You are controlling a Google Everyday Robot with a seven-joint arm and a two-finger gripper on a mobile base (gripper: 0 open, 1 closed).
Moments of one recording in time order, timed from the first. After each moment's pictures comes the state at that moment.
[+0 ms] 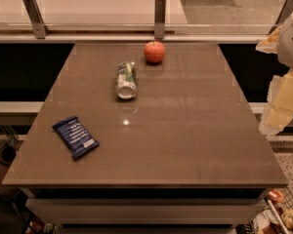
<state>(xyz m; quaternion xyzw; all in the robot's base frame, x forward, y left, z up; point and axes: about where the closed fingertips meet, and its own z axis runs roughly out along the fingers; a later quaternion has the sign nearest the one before) 0.438 -0.215 0.984 -0.60 0.78 -0.04 0.17</state>
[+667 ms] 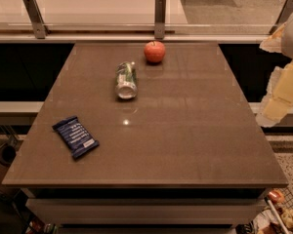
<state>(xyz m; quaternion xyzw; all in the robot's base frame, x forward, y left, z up) 0.446 -0.217 0.989 -0.56 0.80 0.00 0.18</state>
